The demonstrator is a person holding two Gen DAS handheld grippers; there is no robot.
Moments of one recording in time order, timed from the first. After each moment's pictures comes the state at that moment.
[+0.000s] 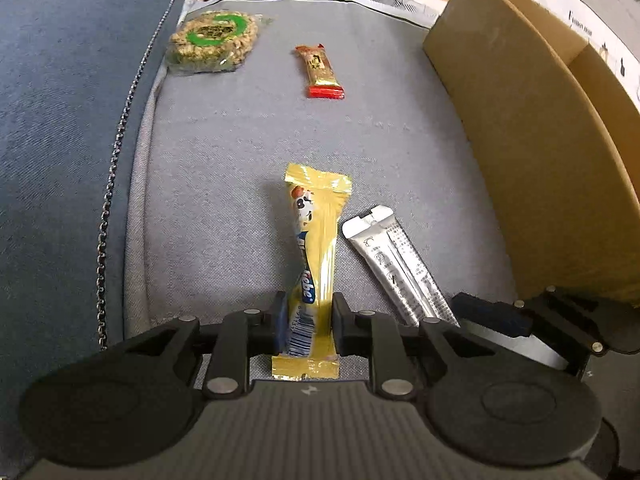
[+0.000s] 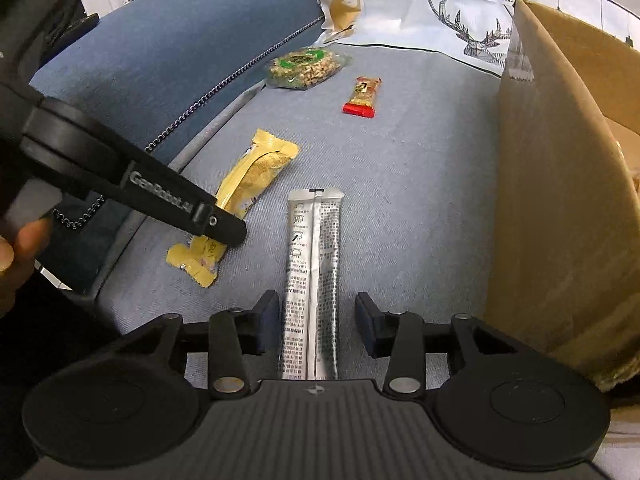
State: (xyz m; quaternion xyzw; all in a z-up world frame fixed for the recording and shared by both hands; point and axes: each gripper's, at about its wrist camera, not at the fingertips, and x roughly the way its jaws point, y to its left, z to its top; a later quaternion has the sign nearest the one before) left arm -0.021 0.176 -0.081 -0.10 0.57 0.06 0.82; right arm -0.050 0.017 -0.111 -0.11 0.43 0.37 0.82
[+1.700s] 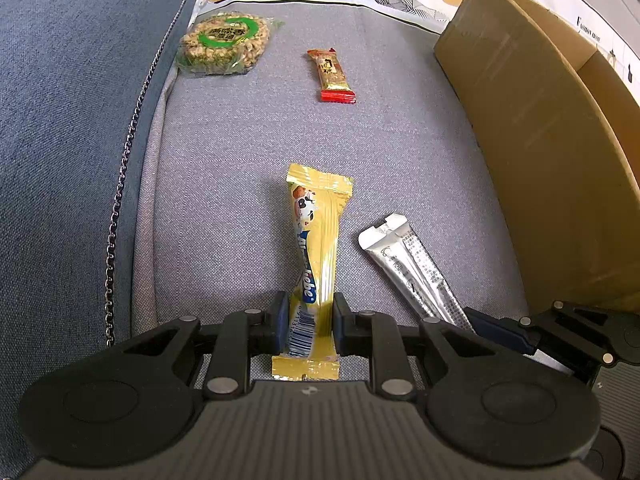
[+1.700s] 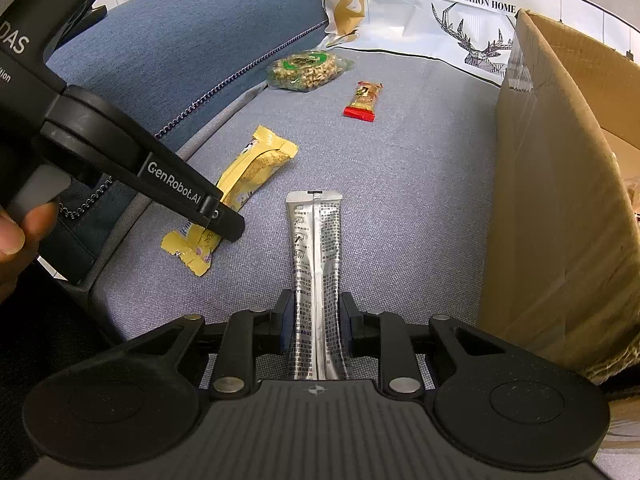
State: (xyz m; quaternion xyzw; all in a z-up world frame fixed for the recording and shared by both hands) left arm -0.032 0.171 -0.092 -0.10 0.56 0.08 0.82; right arm -0.055 0.013 -0.113 -0.12 0.42 0.37 0.82
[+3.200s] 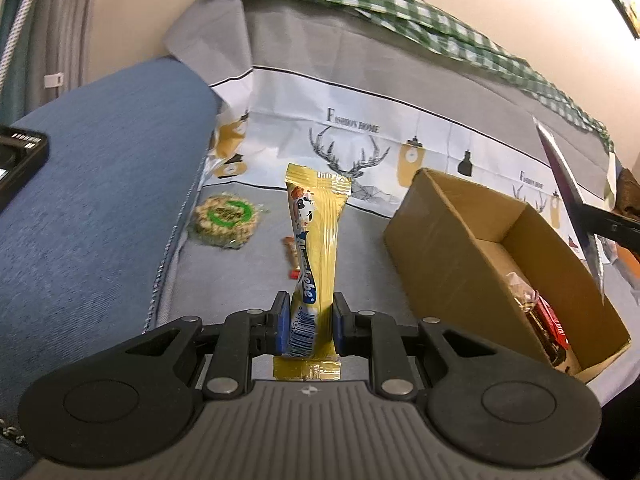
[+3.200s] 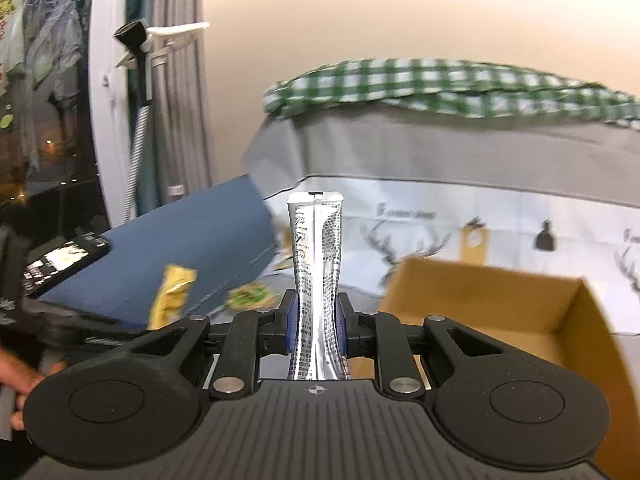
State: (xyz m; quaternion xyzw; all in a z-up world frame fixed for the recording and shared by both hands) left arm -0.090 0.161 -0.020 -0.14 0.30 0.08 0.94; right arm -0.010 -0.122 0.041 -0.04 0.19 0.37 0.91
